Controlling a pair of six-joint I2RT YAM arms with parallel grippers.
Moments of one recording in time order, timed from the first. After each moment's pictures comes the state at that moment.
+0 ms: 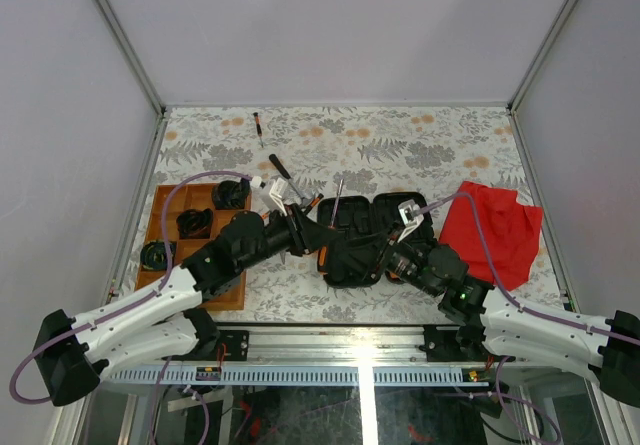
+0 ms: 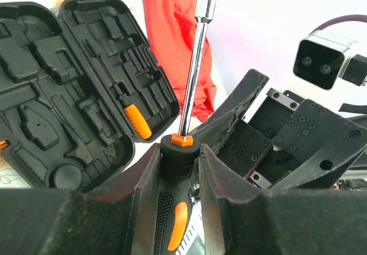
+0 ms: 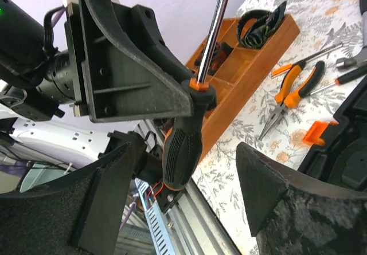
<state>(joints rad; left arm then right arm) -0.88 0.89 0.61 0.09 0.06 -0.90 1.03 0.78 0.31 0.51 0.04 0.77</state>
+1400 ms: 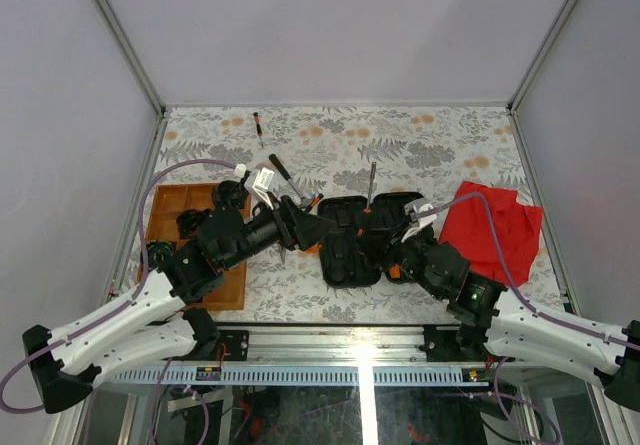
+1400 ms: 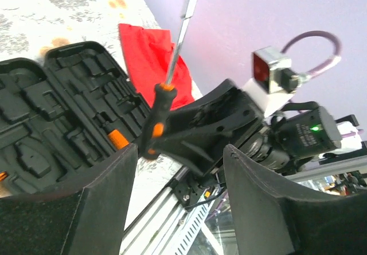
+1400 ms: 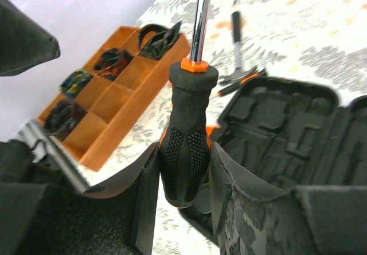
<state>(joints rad) -0.91 0.82 0.74 0.02 0.05 -0.80 1.05 0.70 0.37 0.24 0.29 0.48</state>
